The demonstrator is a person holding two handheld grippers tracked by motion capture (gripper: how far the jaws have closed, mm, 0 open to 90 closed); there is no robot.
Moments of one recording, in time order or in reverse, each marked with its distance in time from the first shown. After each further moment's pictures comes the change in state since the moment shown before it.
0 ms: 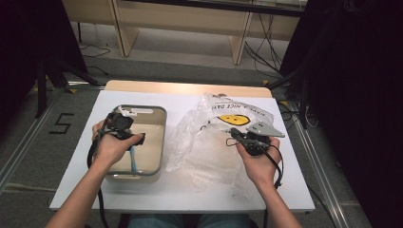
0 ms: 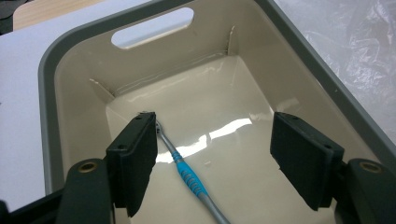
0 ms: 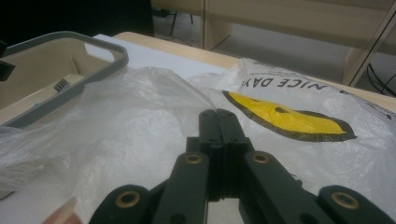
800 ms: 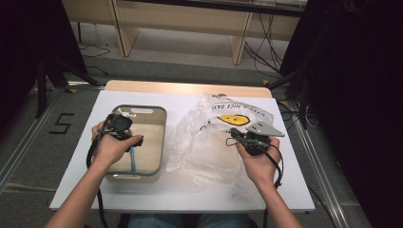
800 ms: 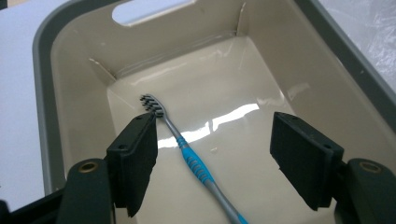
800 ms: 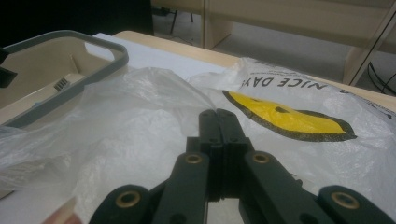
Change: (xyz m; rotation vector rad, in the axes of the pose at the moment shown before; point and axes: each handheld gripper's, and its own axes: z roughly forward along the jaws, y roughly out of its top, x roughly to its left) left arm 0.004 -0.004 0.008 0.066 0.010 -0.012; right arm 0.000 0.001 0.000 0.007 0.002 0.001
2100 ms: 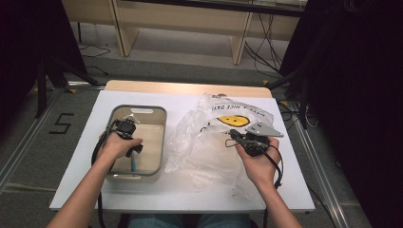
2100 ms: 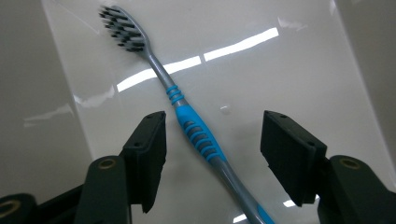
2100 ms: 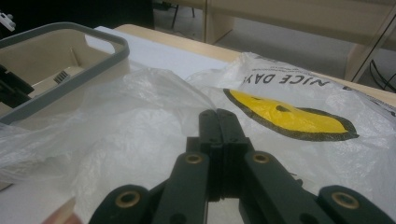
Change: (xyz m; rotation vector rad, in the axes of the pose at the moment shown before) left arm 0.012 -0.008 0.061 0.325 -0.062 -0.074; right arm 0.000 -0.002 0.001 0.019 0.004 -0.010
